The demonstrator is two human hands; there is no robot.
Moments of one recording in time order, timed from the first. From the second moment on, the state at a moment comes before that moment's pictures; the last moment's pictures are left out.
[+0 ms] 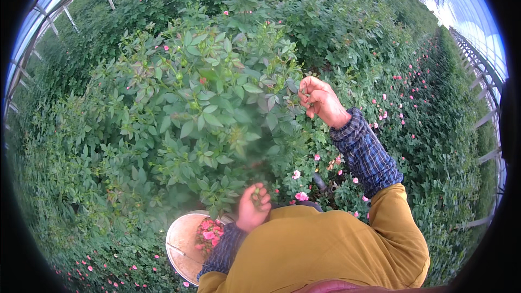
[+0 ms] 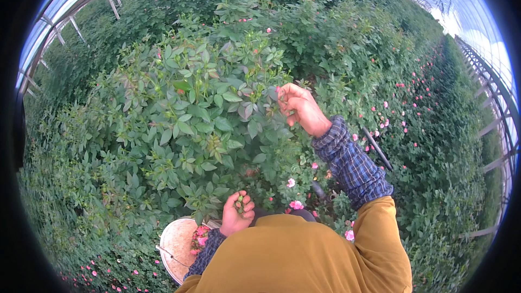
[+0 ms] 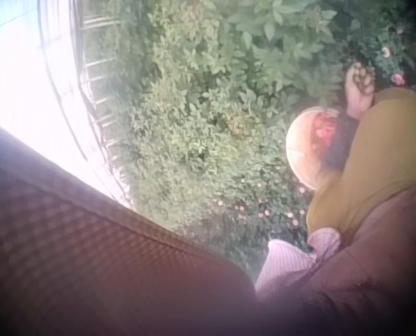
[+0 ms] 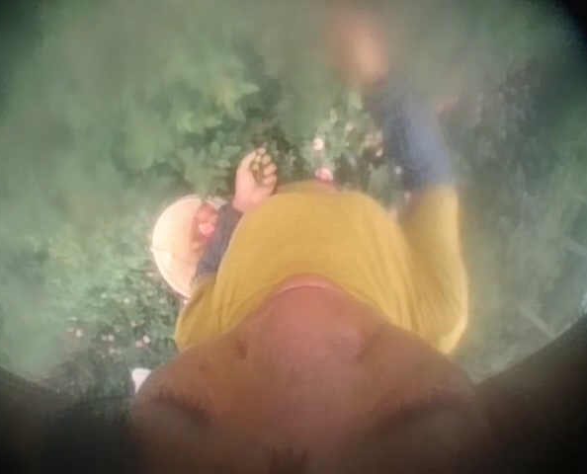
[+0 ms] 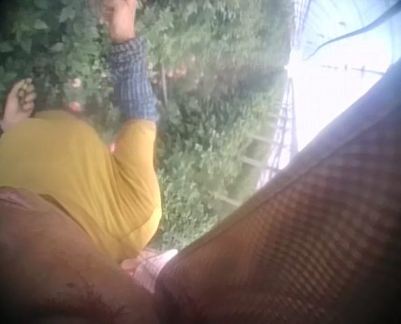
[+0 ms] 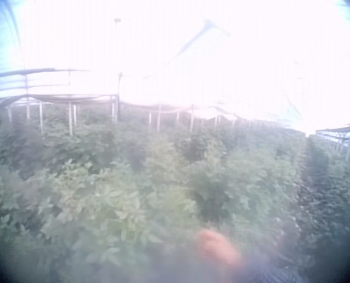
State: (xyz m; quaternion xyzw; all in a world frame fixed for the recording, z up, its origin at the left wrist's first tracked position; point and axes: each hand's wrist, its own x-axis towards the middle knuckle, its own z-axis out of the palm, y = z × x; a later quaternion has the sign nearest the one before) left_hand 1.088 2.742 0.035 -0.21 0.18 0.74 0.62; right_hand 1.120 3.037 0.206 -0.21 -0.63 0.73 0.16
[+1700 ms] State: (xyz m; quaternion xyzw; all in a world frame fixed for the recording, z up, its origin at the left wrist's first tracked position) left_hand 1.083 2.728 0.013 -0.21 0.16 0.74 0.62; right_hand 0.941 2.949 0.239 -0.01 -0.92 0.34 0.22
